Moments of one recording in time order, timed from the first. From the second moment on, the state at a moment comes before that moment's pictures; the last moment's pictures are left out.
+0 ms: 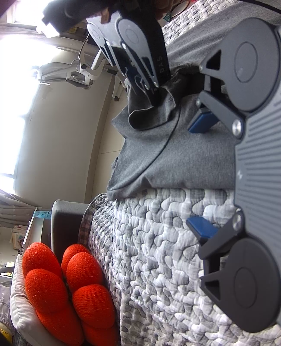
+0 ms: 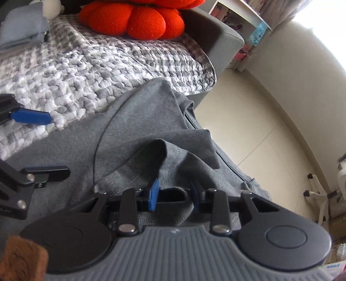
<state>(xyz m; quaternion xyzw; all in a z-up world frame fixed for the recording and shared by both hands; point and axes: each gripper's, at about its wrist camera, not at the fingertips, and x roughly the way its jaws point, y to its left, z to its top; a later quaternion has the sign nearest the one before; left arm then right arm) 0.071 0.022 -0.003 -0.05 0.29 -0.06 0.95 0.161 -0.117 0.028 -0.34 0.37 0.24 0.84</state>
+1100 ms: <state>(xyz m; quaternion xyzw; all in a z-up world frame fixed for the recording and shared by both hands) 0.071 0.025 -0.003 -0.07 0.29 -0.07 0.95 0.138 -0.185 0.033 -0.02 0.36 0.26 0.90</state>
